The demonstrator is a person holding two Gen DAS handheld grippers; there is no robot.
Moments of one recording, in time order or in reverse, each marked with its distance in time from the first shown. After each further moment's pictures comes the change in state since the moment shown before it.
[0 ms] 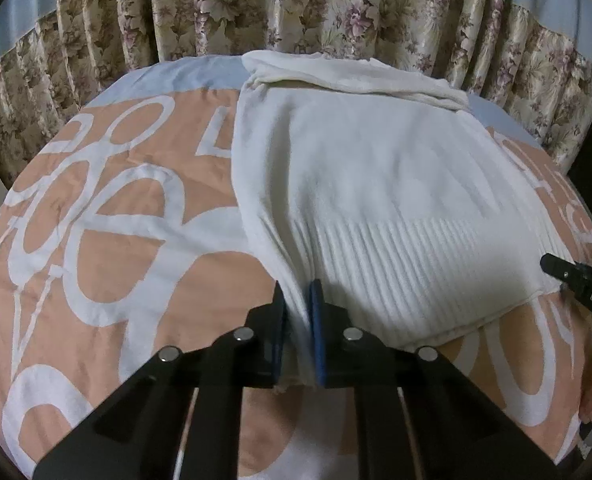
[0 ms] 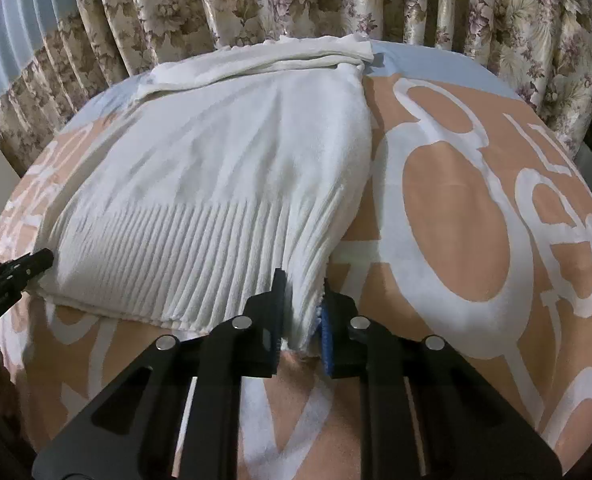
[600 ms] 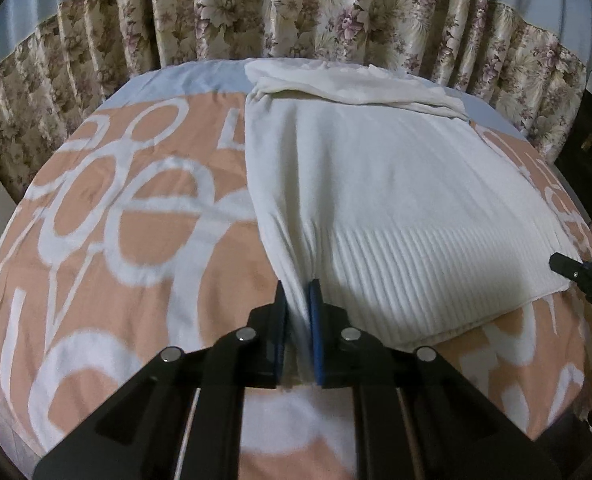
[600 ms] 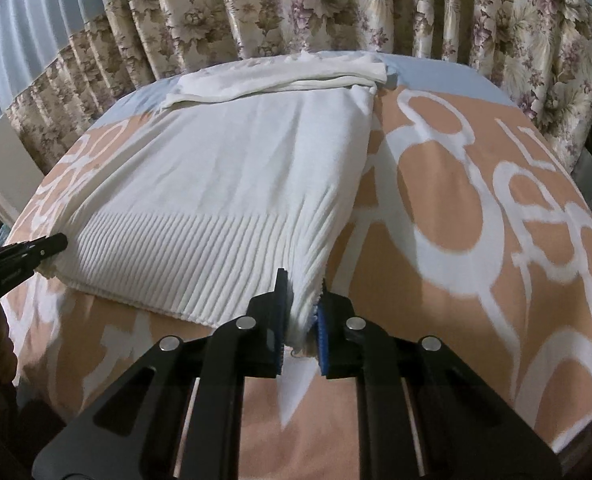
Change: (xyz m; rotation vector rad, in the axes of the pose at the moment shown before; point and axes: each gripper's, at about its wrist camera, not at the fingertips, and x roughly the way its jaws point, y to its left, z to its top) left arm -0.051 0.011 -0.026 0.031 0.010 -0.016; right arm -0.058 0.009 -0.029 -0.039 -0.015 0.051
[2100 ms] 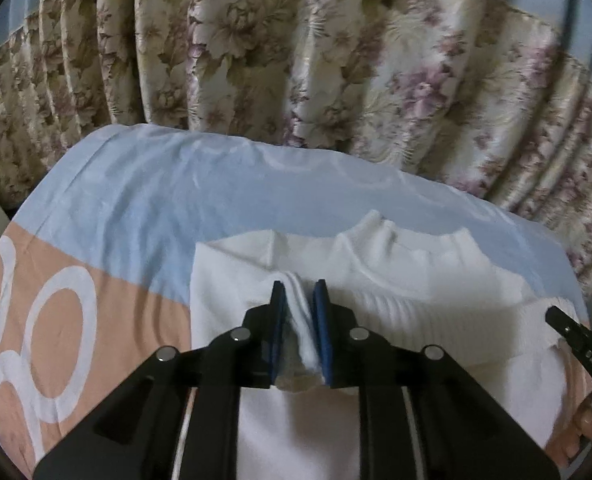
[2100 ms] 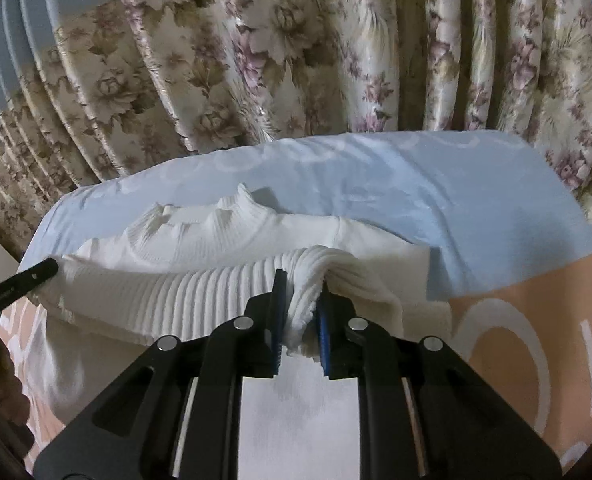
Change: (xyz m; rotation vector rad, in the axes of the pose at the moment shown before) left arm 0.197 0.030 0.300 -0.191 -0.066 0.048; right arm 0.190 -0.055 0.283 0.112 -0.070 -0.041
